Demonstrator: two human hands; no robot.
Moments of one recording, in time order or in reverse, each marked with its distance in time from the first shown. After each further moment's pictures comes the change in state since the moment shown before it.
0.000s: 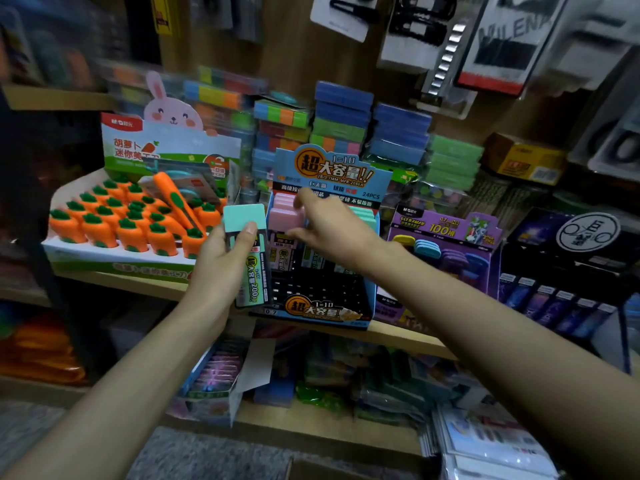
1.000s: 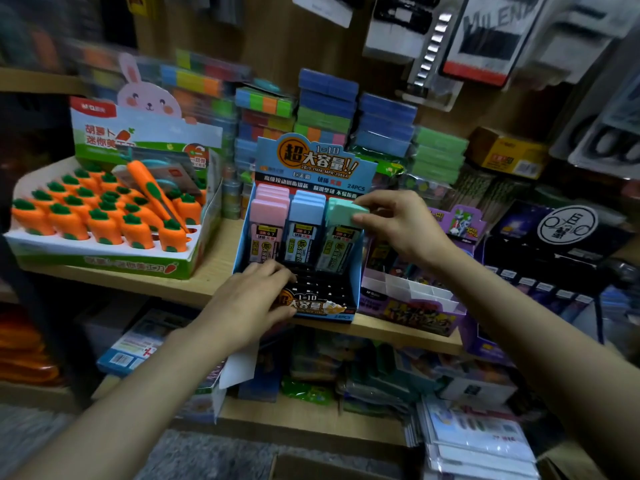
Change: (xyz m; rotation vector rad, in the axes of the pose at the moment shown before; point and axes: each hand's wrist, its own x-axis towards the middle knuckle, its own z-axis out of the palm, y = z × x) left_hand -0.014 -0.030 0.021 1.203 -0.580 0.442; right_hand -0.052 0.071 -0.036 0.427 0.153 0.199
